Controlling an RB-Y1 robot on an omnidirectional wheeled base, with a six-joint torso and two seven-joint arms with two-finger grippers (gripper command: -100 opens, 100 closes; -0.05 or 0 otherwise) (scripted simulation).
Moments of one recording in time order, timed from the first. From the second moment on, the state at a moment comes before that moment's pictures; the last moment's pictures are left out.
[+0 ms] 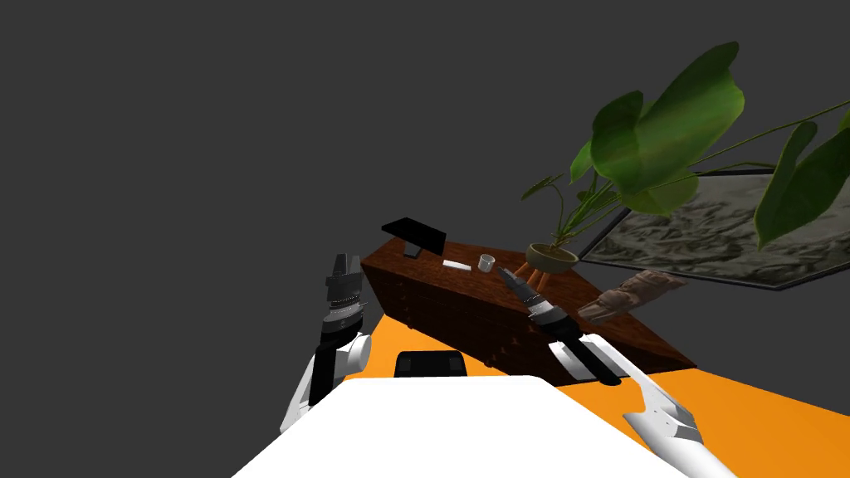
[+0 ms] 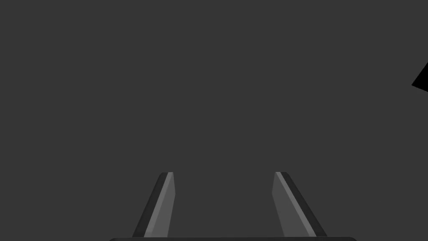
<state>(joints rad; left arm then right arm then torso) 0.49 -0.03 -0.03 -2.22 -0.02 -0.61 -0.04 0.45 -0.58 -0.16 -1.86 0.27 -0.54 0.07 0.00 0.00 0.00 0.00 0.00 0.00</state>
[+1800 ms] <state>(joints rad) 0.49 -0.03 -0.03 -2.22 -0.02 -0.61 -0.04 0.42 -1.06 -0.13 -1.49 0.52 -0.57 0.18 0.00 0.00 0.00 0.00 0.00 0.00</state>
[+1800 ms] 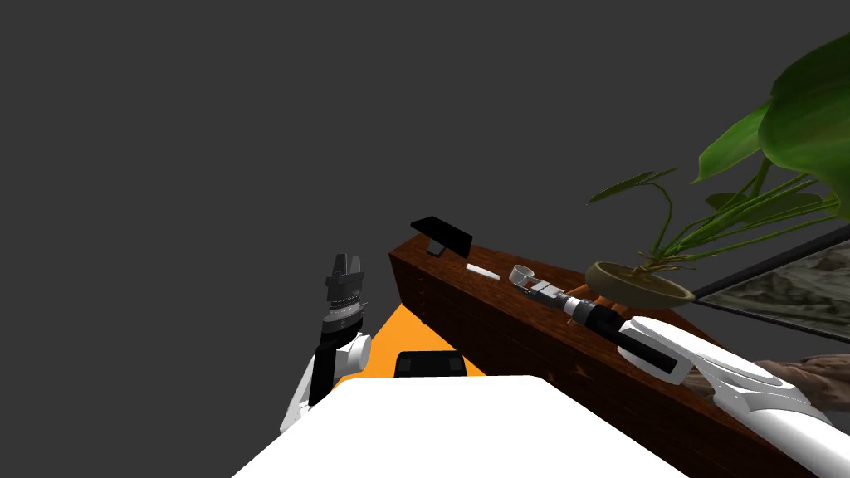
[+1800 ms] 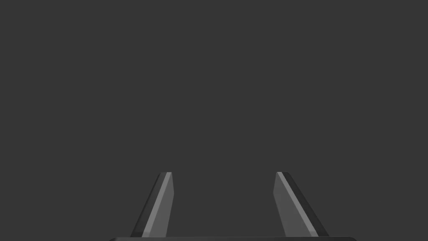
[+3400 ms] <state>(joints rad) 0.49 -0.03 -0.03 -2.22 -0.02 -0.61 -0.04 0.44 -1.34 -0.08 -1.28 0.69 -0.59 0.27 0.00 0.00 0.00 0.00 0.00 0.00</state>
